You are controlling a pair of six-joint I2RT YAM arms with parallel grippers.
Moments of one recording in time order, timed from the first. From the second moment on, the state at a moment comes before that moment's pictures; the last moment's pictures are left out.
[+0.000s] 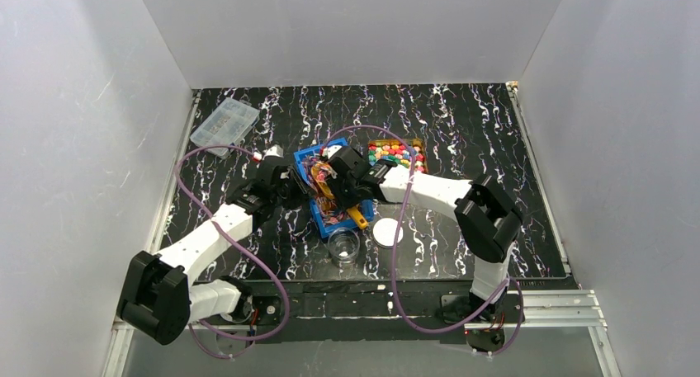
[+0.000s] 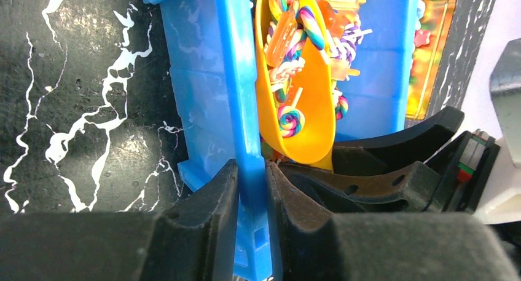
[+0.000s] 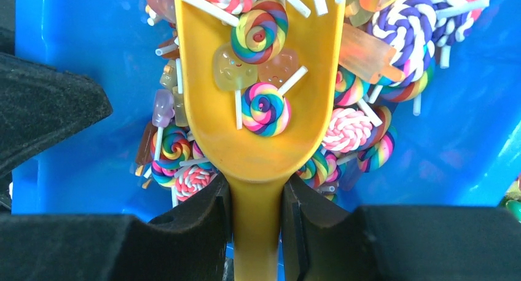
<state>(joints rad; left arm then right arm) -0.48 1.17 0.70 -0.25 0.02 -0.90 0.95 1.85 1.36 -0.46 0.05 0.26</state>
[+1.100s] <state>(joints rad) -0.49 1.18 0.98 -0.60 0.10 -0.71 1.01 1.53 1.16 -0.48 0.10 0.23</state>
